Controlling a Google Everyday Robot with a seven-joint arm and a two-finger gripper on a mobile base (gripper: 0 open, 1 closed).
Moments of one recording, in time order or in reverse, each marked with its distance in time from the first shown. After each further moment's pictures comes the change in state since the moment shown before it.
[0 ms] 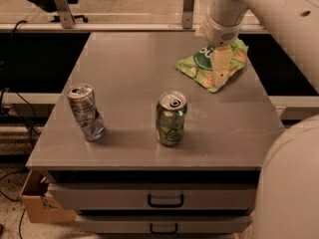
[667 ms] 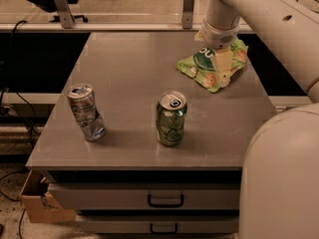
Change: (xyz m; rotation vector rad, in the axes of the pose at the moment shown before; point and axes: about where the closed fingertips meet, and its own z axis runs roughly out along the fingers) arm 0.013 -0.005 0.021 -0.042 0.063 -0.070
